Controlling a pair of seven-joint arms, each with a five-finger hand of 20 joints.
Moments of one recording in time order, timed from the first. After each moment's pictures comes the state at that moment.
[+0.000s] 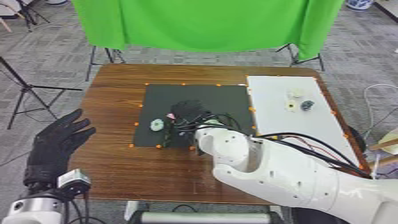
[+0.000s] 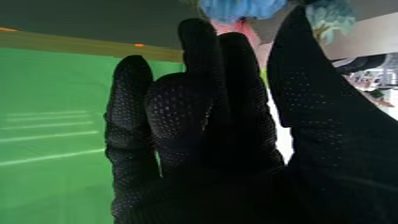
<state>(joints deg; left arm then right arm) 140.0 -64.0 -104.2 -133.6 51.3 19.0 11.0 -46.9 -61.9 14.2 -99.1 -125.9 -6.9 34.8</state>
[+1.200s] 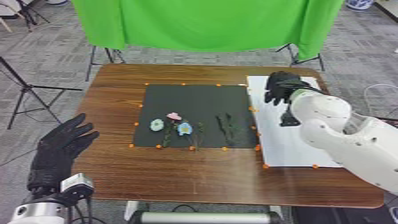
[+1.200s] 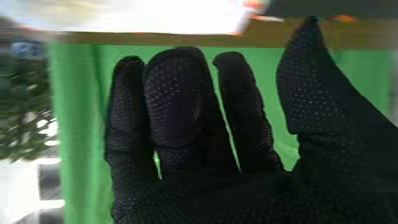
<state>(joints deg) 141.6 -63.6 -102.7 -134.5 50.5 20.3 11.9 -49.2 -34.8 31.9 -99.7 -109.6 -8.5 36.2</state>
